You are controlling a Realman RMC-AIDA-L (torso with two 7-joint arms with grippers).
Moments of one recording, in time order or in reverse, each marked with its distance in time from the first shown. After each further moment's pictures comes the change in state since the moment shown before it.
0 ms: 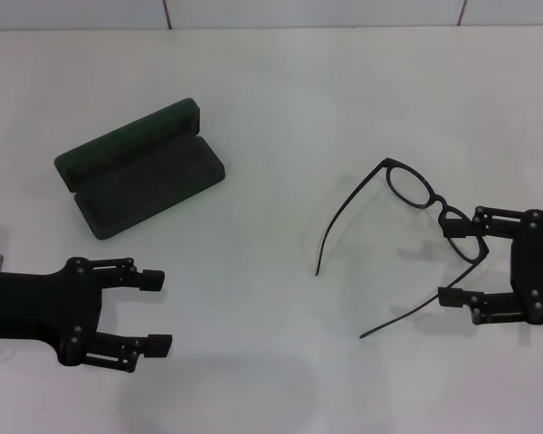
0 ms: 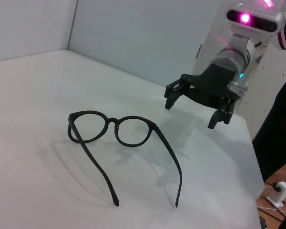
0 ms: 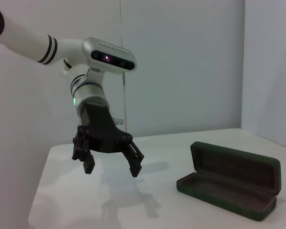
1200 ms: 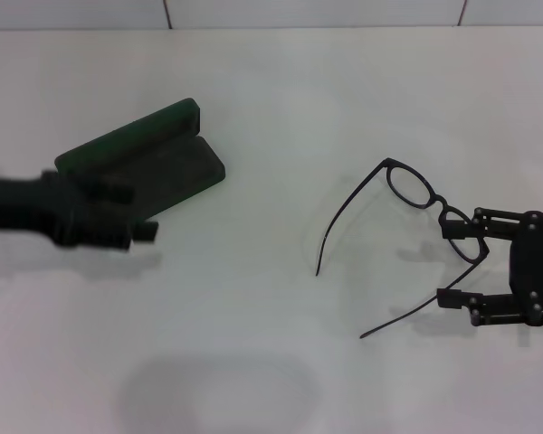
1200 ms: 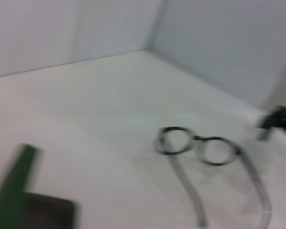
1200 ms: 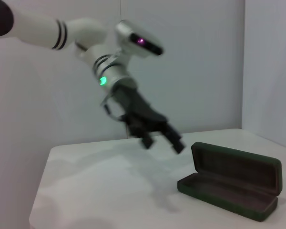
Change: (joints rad) left arm -0.093 -0.006 -0.094 0.195 0.093 -0.104 -0.396; right arm -0.002 0.003 -0.001 0.000 0.000 0.000 0.000
